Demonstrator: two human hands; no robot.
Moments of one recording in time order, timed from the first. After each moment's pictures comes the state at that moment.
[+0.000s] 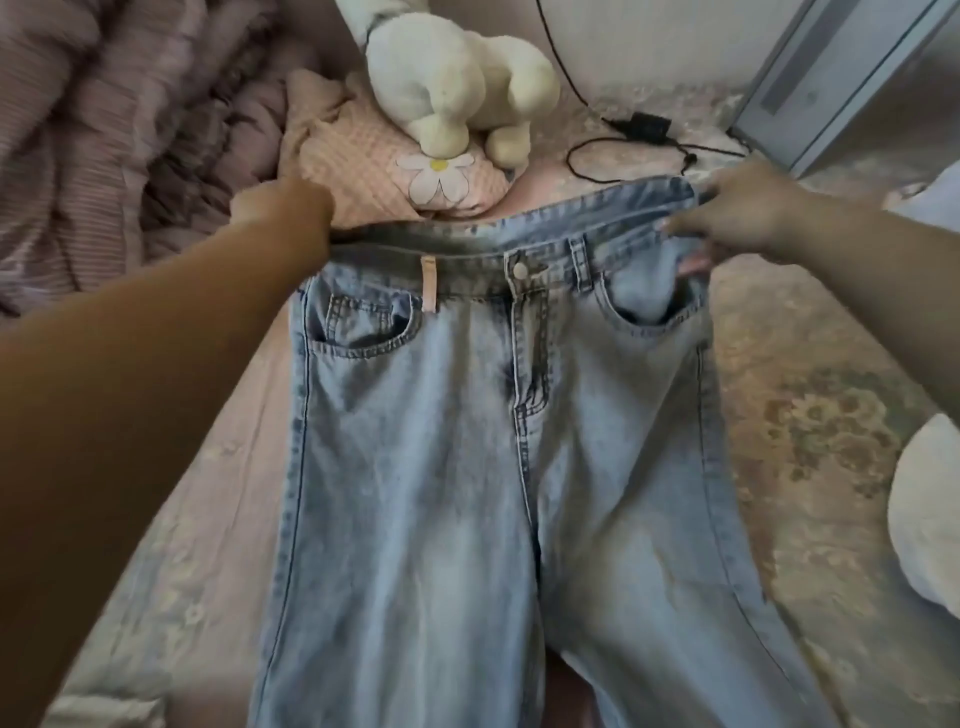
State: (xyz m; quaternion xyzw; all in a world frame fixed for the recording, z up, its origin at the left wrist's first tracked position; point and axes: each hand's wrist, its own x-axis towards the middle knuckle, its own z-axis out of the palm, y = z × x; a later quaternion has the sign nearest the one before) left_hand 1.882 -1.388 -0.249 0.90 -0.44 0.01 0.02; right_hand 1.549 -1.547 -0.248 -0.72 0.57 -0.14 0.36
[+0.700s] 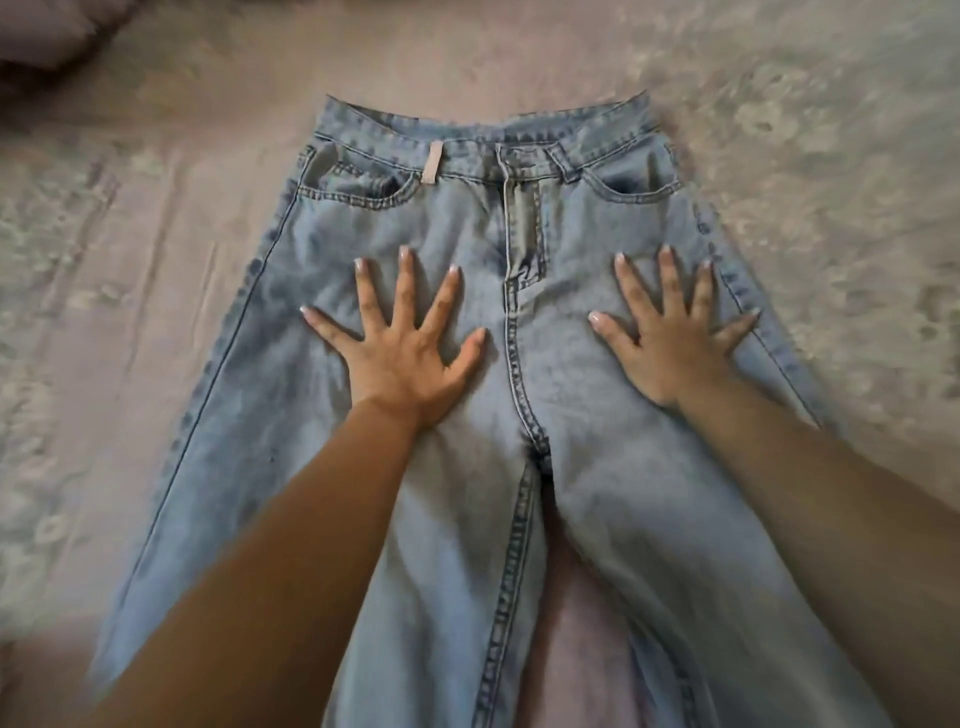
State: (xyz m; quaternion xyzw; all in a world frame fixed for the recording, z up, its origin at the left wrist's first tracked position) left_hand 1.784 -1.308 -0.592 0.86 -0.51 -0.06 -0.02; right_hand 1.550 -1.454 -0.574 -0.82 0.53 0.13 0.18
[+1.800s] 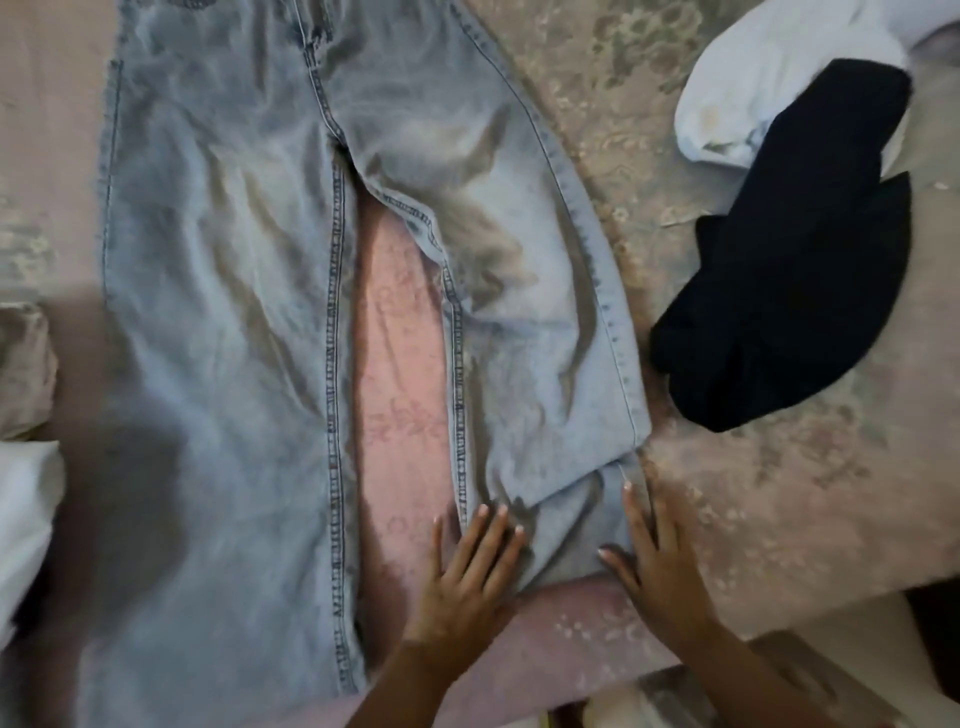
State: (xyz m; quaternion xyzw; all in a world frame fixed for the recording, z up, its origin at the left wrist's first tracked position) left_hand 1.418 -0.827 -0.509 0.59 -0.79 -0.14 0.06; right_hand 1.185 -0.900 -0.489 -0.73 0.62 0.04 0.28
